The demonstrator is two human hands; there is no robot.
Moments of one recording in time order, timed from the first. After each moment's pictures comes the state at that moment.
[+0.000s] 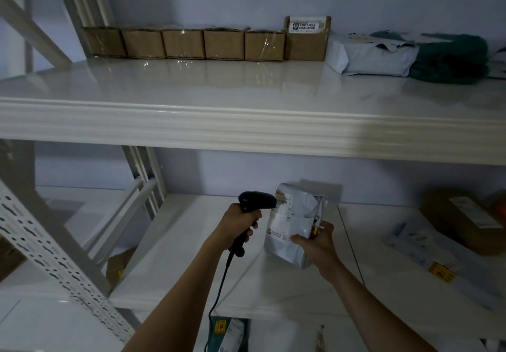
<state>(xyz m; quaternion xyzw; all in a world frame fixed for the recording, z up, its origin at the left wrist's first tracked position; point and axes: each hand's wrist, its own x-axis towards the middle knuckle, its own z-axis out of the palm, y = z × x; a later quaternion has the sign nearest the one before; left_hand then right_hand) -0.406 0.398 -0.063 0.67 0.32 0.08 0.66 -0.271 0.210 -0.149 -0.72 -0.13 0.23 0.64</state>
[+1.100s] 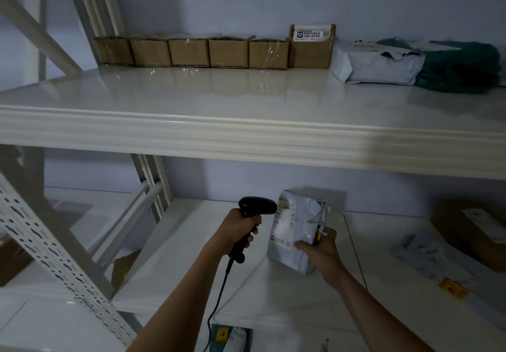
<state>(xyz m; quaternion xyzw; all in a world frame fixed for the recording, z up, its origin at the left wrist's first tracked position) -0.406 0.400 -0.054 0.66 0.34 0.07 0.66 -0.256 0.213 -0.149 -0.73 -0.14 0.24 0.62</state>
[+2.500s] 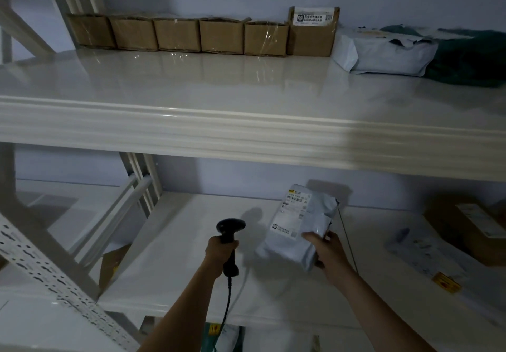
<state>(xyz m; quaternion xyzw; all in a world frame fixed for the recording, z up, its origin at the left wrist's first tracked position) -0.412 0.420 -0.166 0.61 0.49 0.11 0.61 -0.251 0.200 -0.134 -0.69 -0.03 0.30 0.66</state>
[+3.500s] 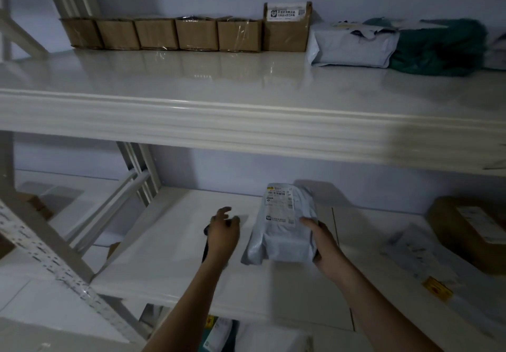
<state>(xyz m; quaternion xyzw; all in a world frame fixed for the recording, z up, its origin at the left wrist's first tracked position) -0.381 0.341 -0.102 0.72 0.47 0.26 0.44 -0.218 0.175 -0.119 -0.62 -0.09 0.40 0.68</state>
